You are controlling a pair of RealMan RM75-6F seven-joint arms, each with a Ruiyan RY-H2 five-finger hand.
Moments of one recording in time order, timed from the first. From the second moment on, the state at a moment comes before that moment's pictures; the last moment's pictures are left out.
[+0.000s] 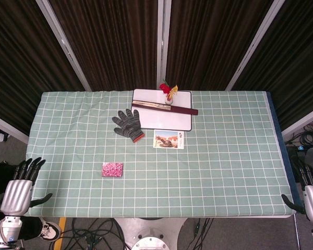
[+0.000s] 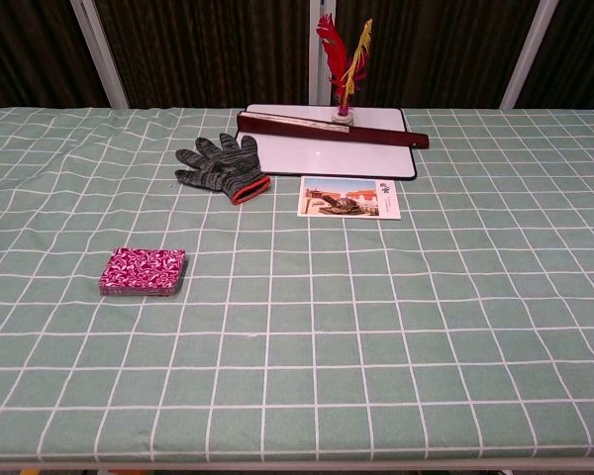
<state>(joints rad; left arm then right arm) -0.03 -1.29 0.01 -1.56 1.58 1.54 0.06 -0.03 -1.11 0.03 -1.53 -1.50 1.51 0.13</state>
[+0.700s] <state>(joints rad) -0.11 -1.30 -0.01 -1.55 1.66 1.50 -0.01 -0.02 -1.10 0.03 -1.54 -1.50 1.51 0.12</state>
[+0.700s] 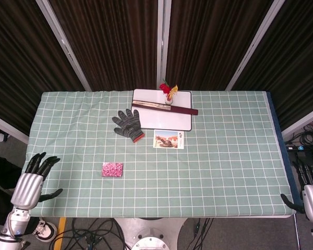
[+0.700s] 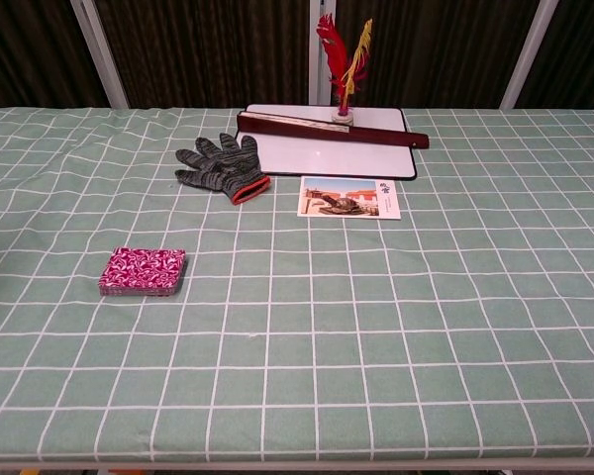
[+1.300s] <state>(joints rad) -0.38 -1.40 -0.10 -1.48 1.53 1.14 -0.06 -0.03 -1.09 0.04 -1.58 -1.50 1.53 0.09</state>
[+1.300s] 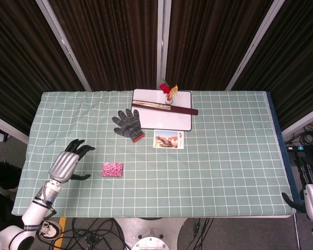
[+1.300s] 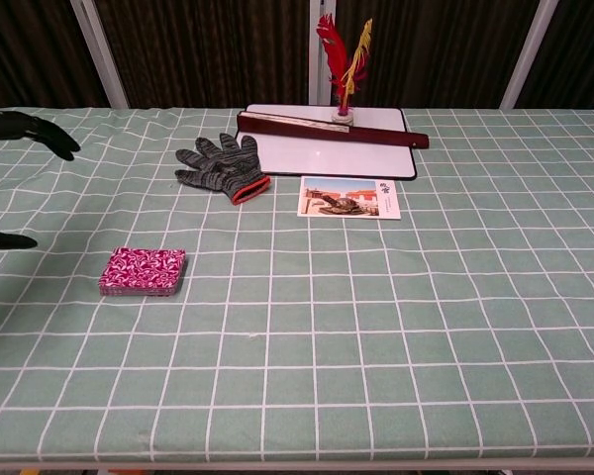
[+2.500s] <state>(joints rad) -0.48 -1.68 -0.08 -1.37 1.34 1.05 0.27 -0.01 -1.10 0.04 -1.54 -1.48 1.49 0.13</state>
